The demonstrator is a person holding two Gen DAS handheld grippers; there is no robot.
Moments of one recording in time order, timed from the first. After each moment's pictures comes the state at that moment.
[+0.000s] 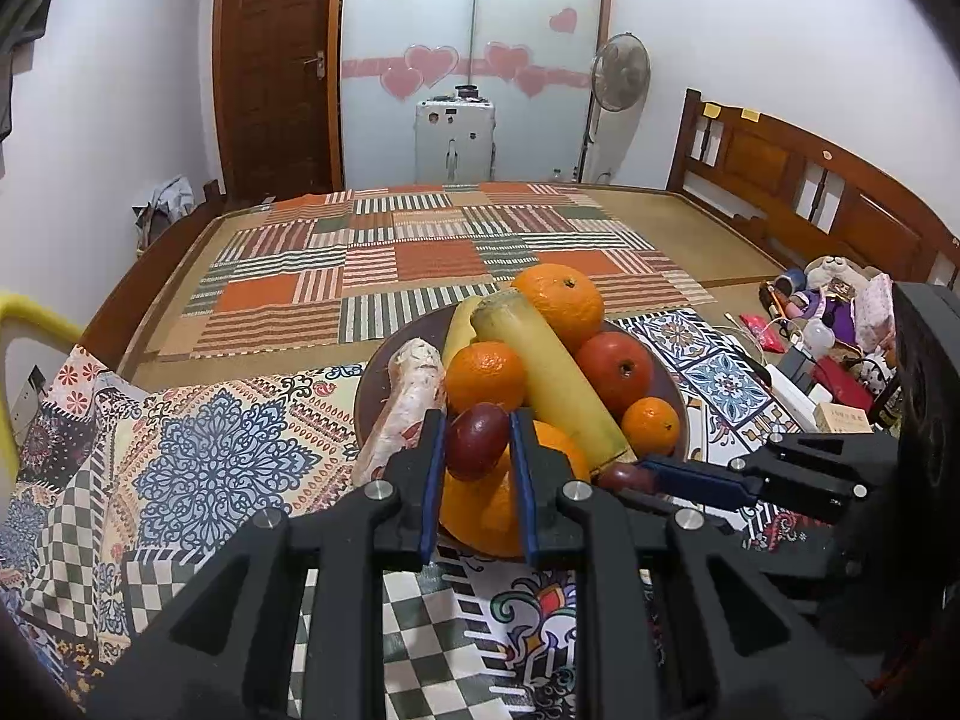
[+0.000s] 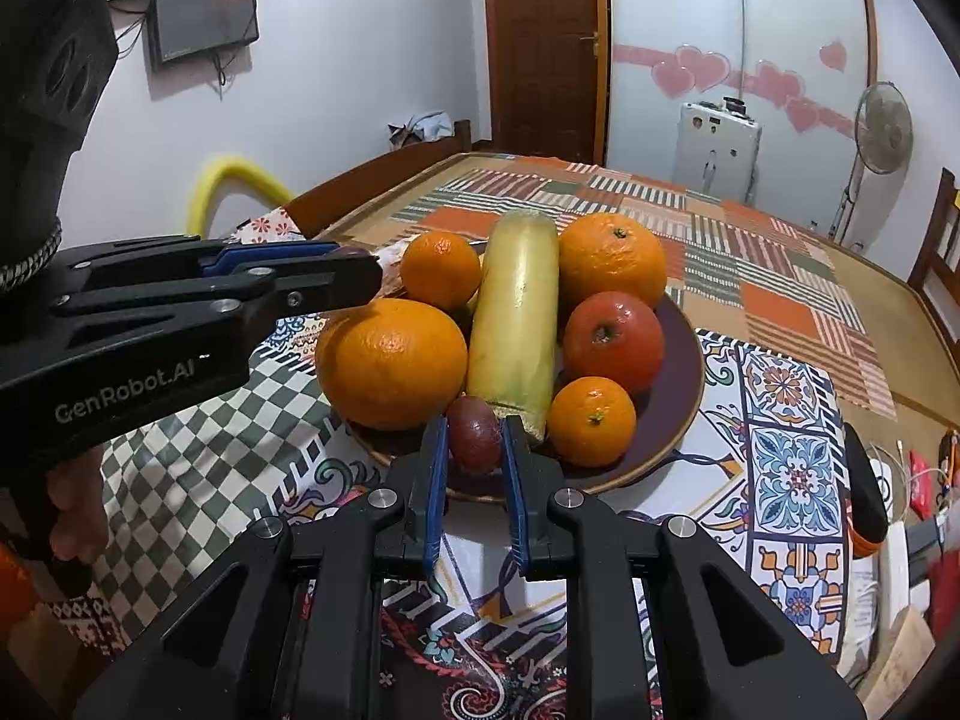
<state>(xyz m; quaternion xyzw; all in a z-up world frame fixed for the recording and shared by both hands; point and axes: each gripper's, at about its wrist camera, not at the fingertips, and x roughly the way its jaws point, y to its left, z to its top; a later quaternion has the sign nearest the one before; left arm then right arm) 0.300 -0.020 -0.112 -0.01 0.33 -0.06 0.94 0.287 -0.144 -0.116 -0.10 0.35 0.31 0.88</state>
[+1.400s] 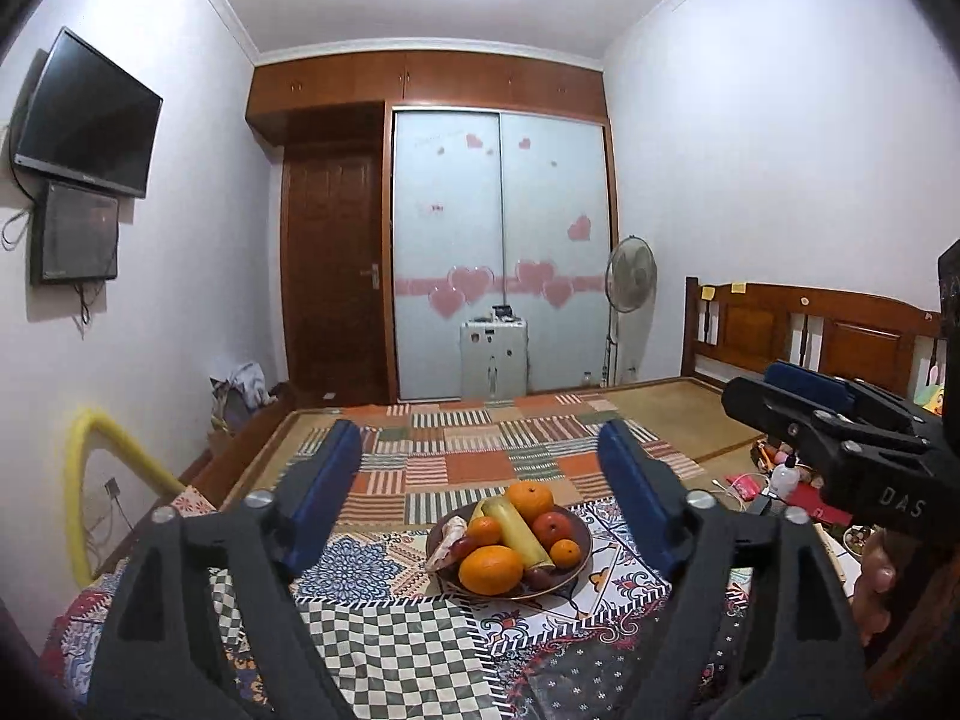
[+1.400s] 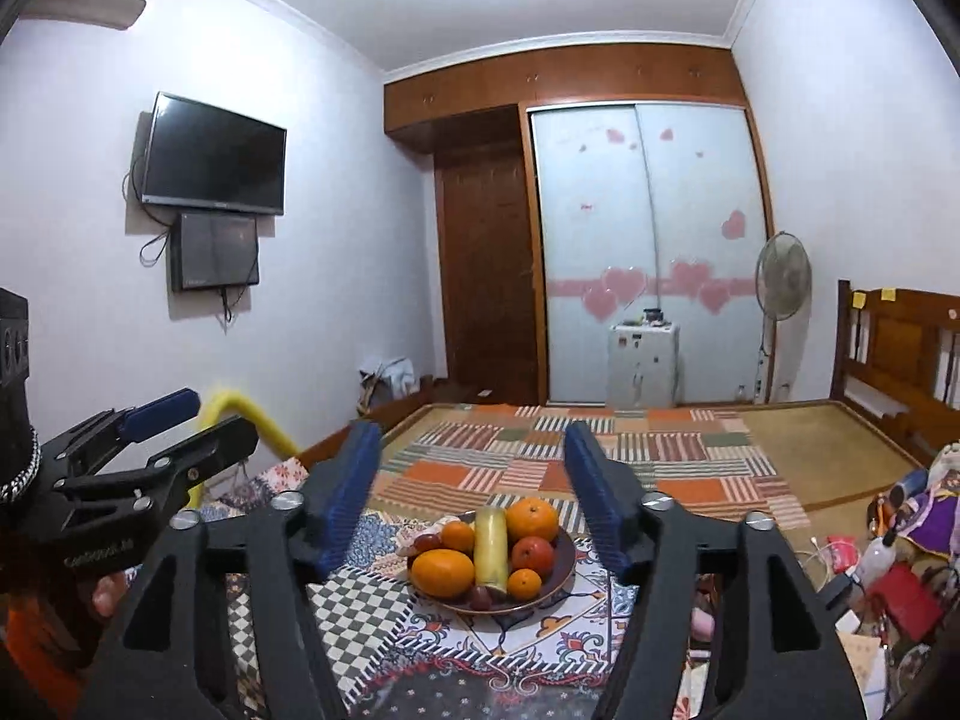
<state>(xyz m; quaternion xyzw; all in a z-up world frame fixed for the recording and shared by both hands) 0.080 -0.042 0.037 0.01 0.07 0.00 1.00 0.136 -0.215 0.051 0.02 0.07 0.26 0.96</state>
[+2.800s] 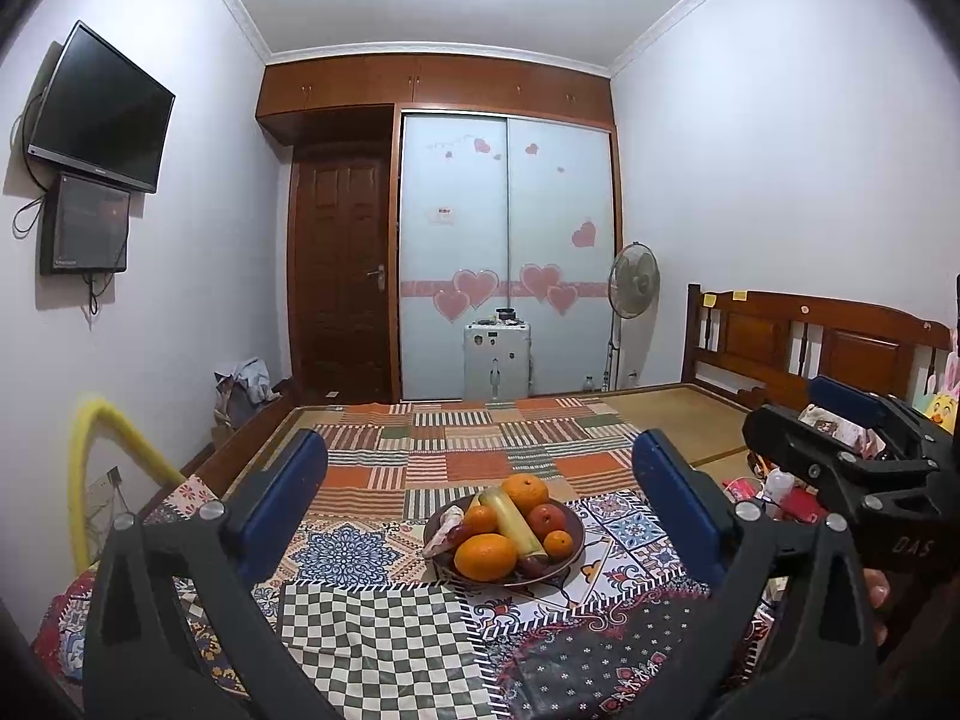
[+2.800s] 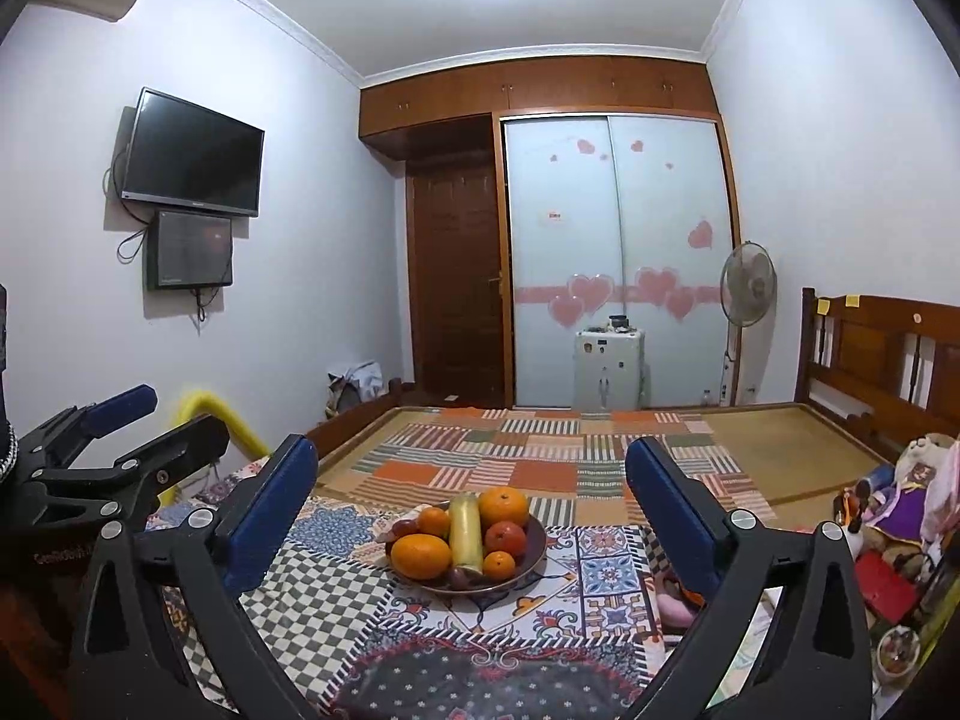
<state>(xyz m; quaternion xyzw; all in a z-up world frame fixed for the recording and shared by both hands) 0.059 -0.043 0.029 0.00 0.06 0.00 1.00 0.115 -0.226 0.040 0.00 0.06 0.21 0.97</state>
